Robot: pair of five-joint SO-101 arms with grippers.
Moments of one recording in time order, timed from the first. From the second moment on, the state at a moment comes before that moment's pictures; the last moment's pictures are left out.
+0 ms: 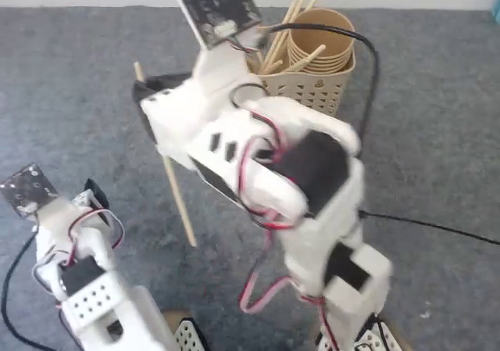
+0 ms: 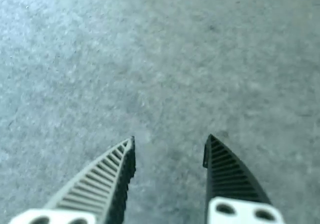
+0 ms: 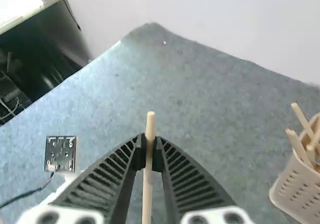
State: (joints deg) left arm -41.8 -74.2 87.2 37.8 7.9; right arm -52.5 11.6 -78.6 100.7 -14.1
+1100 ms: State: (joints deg) left arm -25.5 -102.8 97.2 51.9 0.6; right arm -20.7 -41.1 19.2 13.5 -5.9
